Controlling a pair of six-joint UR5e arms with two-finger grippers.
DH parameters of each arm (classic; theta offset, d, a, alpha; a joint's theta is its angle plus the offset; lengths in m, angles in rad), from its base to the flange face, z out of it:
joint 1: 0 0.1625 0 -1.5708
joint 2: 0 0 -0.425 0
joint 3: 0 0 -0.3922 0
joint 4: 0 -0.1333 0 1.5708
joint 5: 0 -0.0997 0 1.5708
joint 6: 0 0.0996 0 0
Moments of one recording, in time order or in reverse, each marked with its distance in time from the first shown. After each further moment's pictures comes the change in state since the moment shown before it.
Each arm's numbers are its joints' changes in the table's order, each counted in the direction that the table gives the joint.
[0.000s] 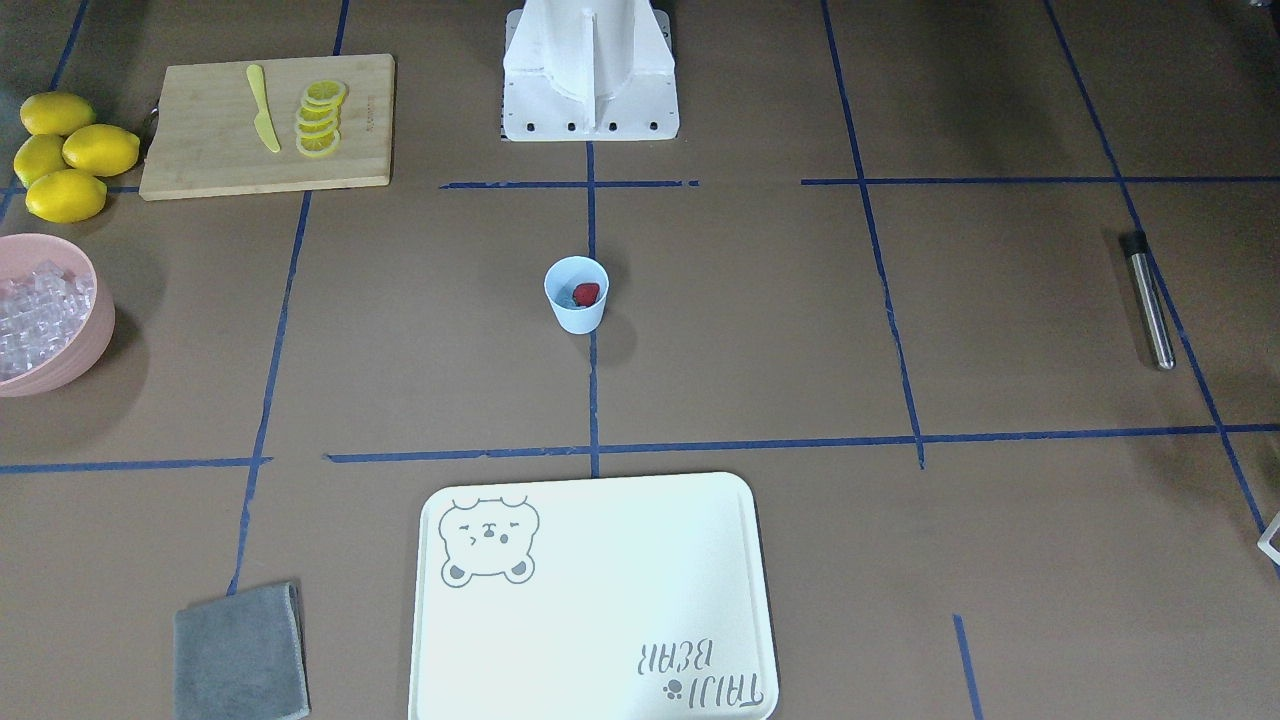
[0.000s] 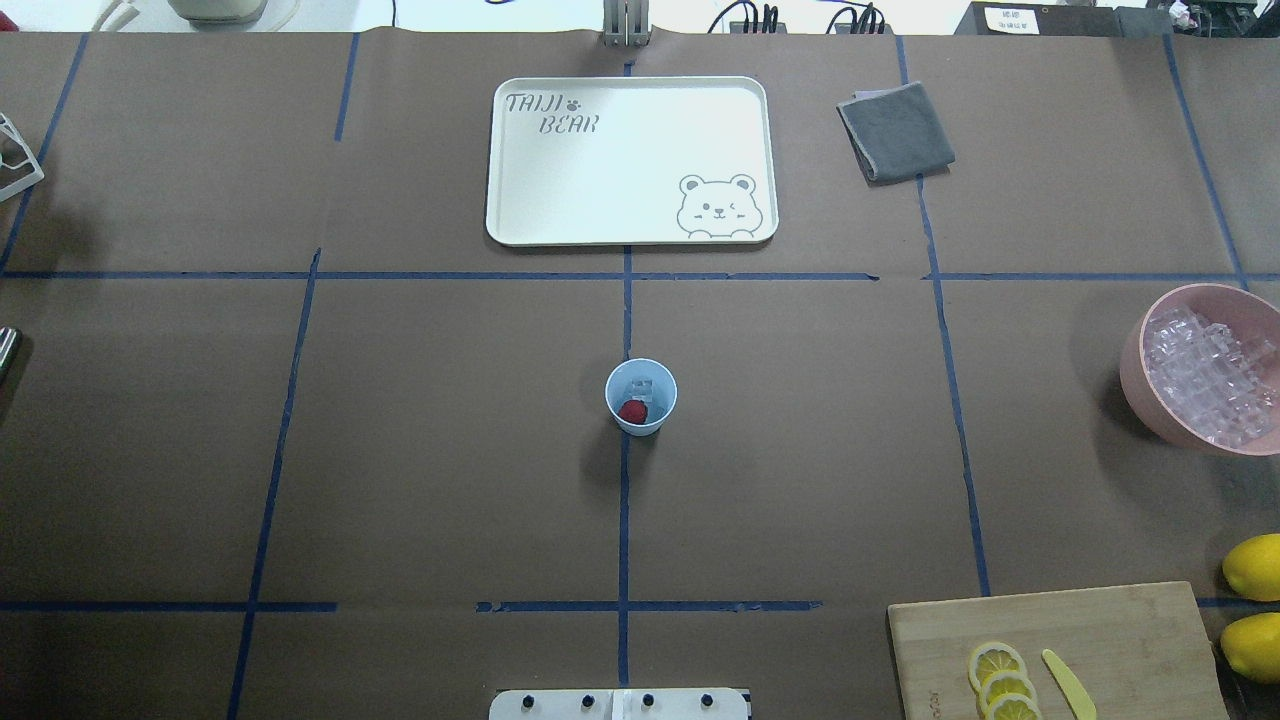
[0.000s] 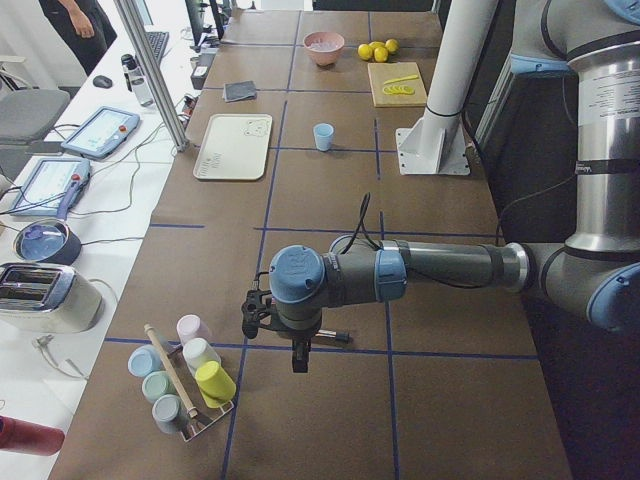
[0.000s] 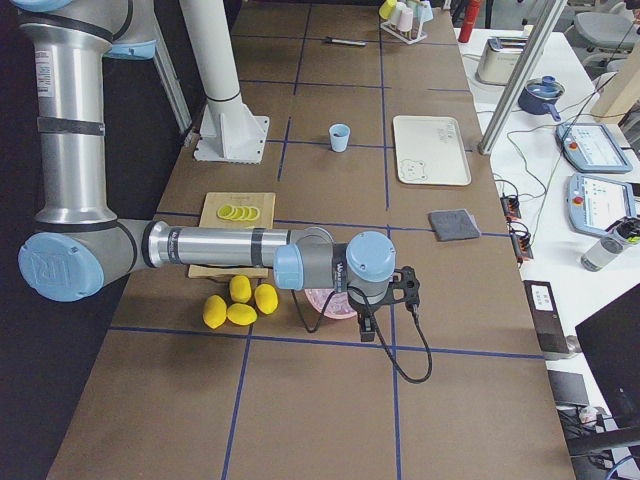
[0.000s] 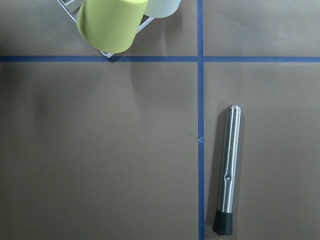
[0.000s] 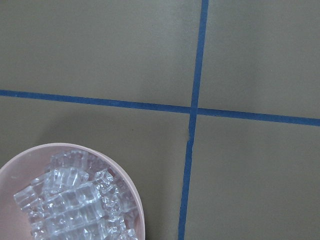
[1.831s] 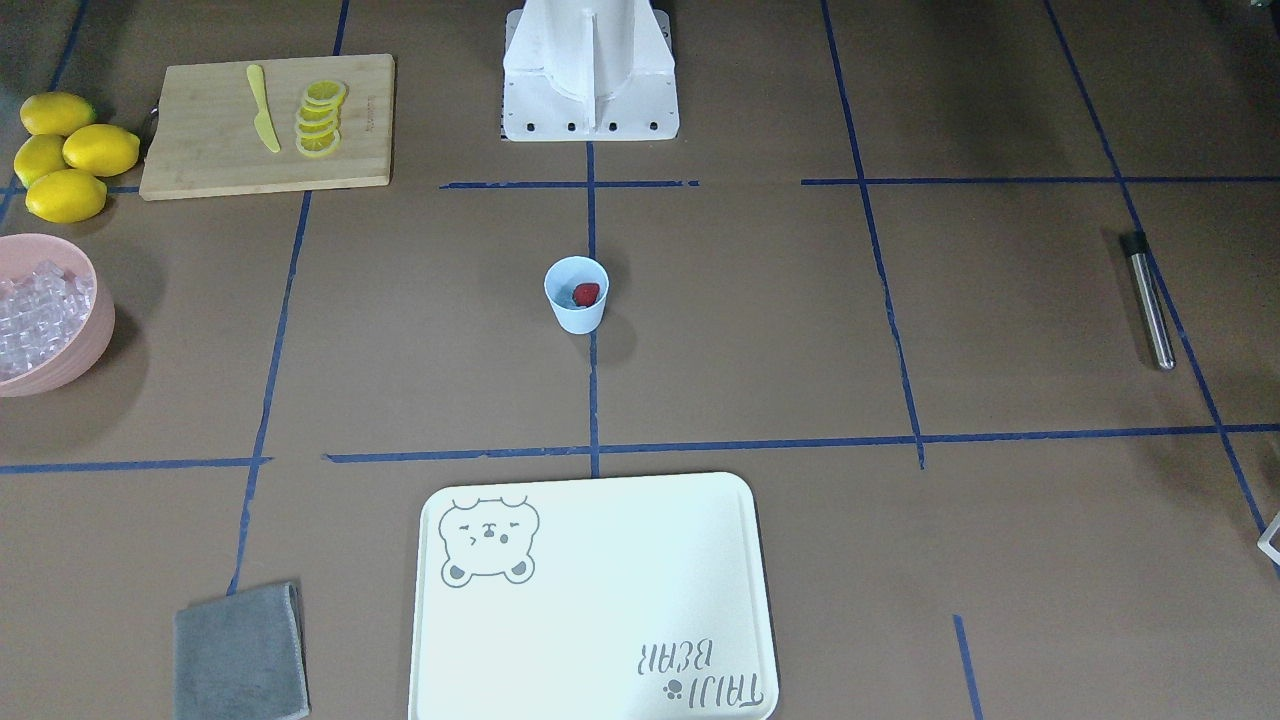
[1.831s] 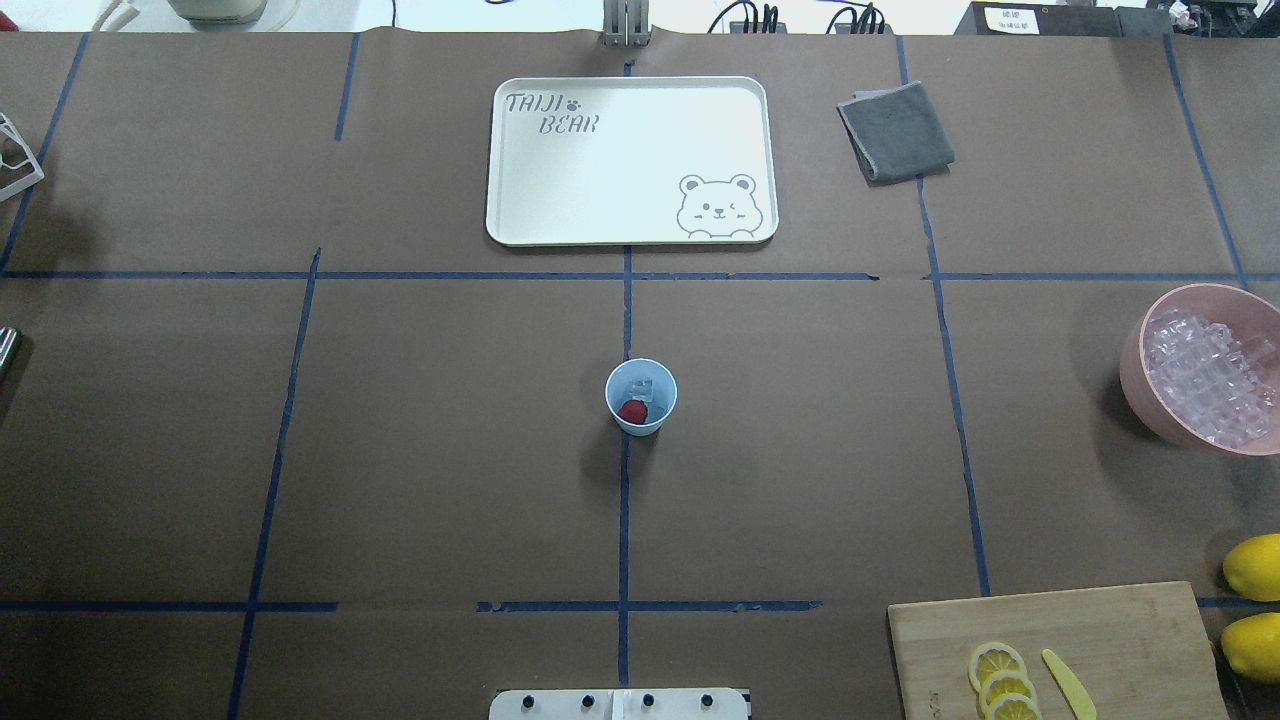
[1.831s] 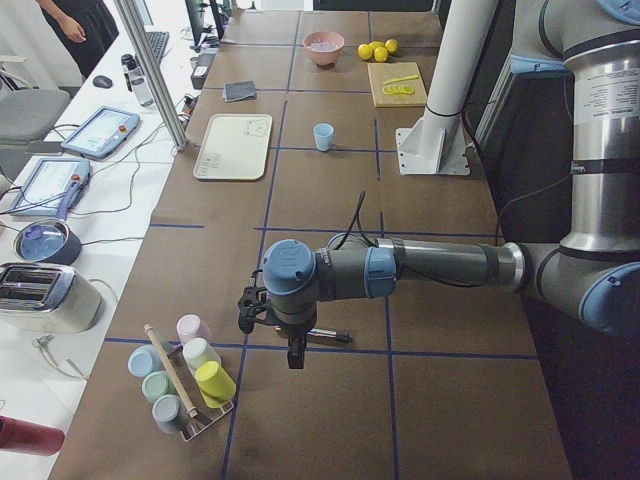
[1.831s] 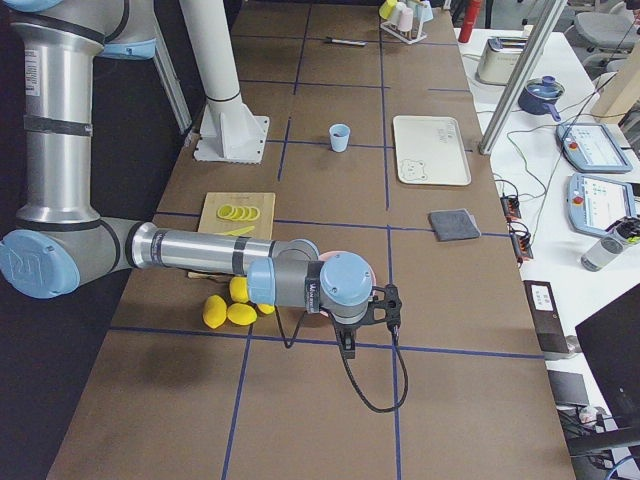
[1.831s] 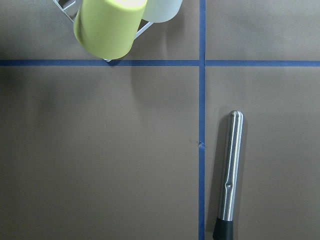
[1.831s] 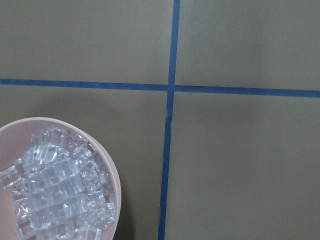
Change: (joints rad) left arm 0.037 0.011 -0.005 0.011 -0.033 -0.023; right arm 0.062 0.059 -0.007 -0.004 -0.016 -0.045
